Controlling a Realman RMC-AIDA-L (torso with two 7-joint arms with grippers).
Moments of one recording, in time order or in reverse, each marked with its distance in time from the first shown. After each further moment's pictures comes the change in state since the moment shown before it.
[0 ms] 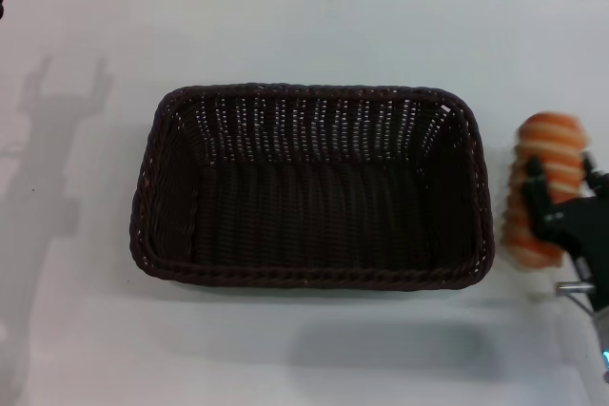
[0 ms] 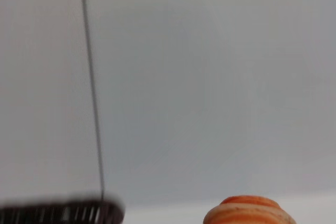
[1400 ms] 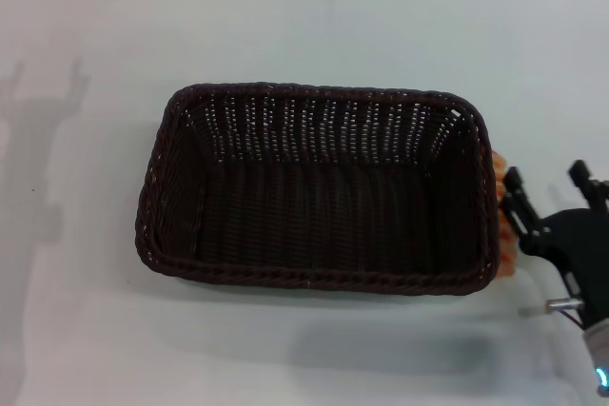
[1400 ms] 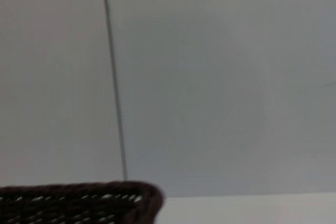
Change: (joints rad) left arm 0.058 0.001 -0.010 -0.089 -0.051 0.014 0.027; right arm 0.000 0.004 -0.073 -0.016 0.000 -0.014 0.000
